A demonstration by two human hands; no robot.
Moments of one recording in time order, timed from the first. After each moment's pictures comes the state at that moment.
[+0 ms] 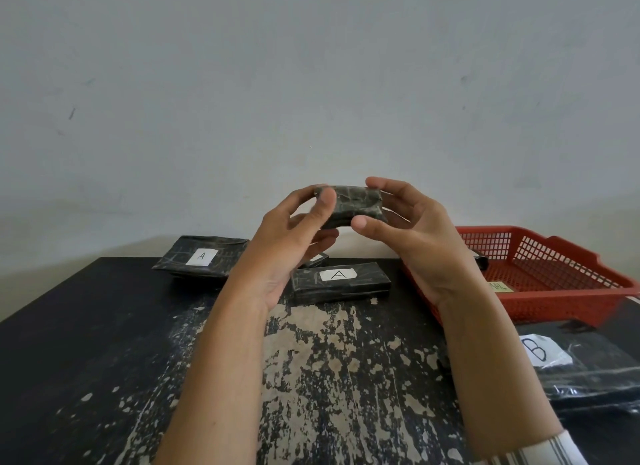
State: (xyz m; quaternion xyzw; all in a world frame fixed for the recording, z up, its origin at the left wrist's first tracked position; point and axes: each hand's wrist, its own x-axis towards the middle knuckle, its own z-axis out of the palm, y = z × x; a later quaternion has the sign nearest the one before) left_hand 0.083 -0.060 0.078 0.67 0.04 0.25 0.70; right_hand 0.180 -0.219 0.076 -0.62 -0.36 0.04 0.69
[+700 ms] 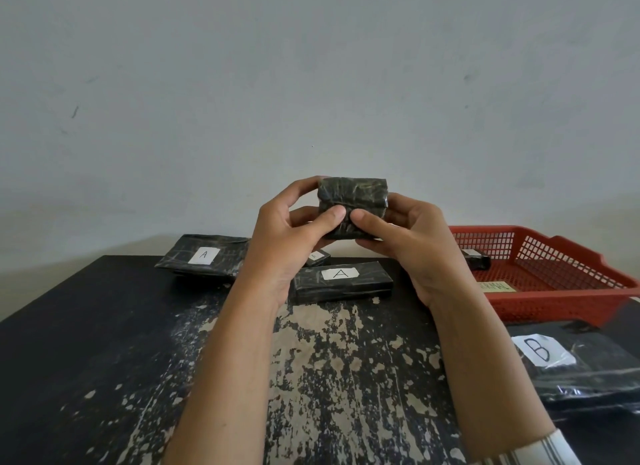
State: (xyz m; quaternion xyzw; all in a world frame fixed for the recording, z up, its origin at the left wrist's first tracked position) left_hand 0.089 -0.065 0.075 0.67 0.03 0.33 0.67; right_hand 0.180 -0.208 0.072 -0.61 -0.32 0.06 0.72
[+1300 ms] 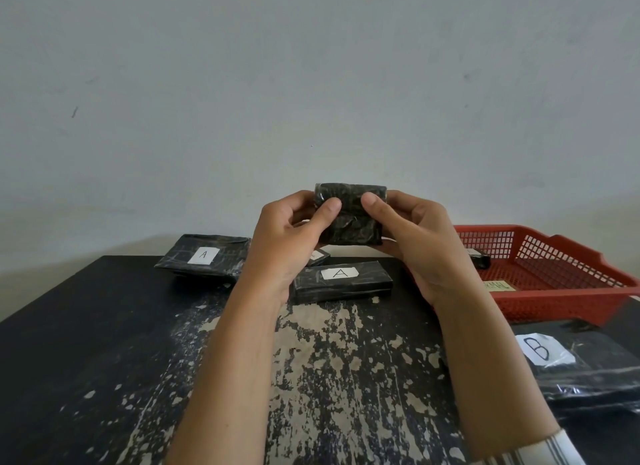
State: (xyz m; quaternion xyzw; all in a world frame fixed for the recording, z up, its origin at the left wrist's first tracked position) left_hand 0.092 -0.061 0.071 0.71 0.05 0.35 0.61; right_hand 0.181 -0.211 0.075 -0.62 -0.33 0.06 0.71
